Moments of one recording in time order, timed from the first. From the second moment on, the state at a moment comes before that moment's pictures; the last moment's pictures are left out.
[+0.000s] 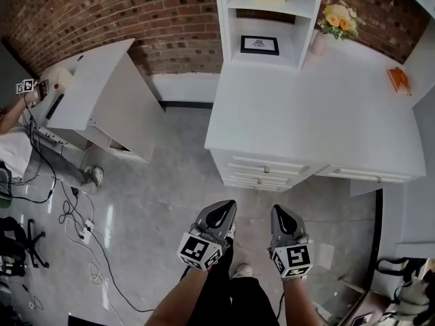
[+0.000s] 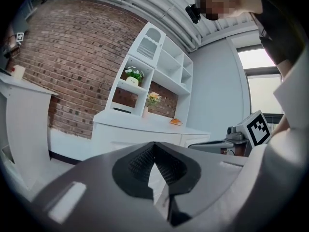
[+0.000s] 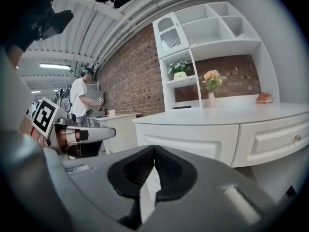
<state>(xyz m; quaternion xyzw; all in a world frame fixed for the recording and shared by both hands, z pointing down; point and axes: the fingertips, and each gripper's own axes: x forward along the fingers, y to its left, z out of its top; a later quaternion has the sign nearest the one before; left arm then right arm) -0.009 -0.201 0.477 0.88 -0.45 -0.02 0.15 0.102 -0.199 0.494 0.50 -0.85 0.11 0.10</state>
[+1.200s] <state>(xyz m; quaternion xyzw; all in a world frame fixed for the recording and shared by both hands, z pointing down) 0.000 -0.281 0.580 0.90 -0.40 -0.03 0.17 0.088 -0.308 0.605 0.59 -0.79 0.12 0.09</state>
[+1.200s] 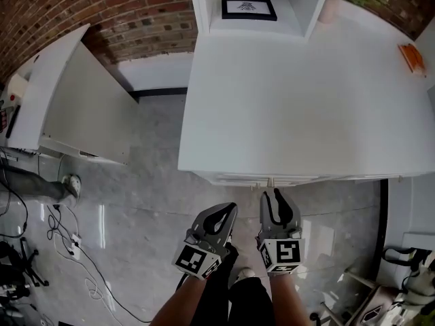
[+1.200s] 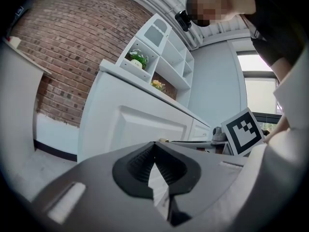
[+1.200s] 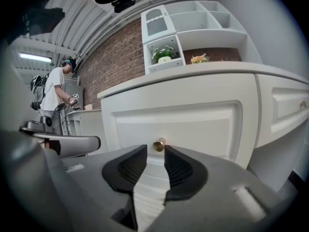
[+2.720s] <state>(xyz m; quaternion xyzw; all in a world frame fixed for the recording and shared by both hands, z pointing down) -0.009 -0.268 0.575 0.90 -0.41 -0.03 0.18 0.088 -0.321 0.610 0.65 -0.74 0.12 0.13</state>
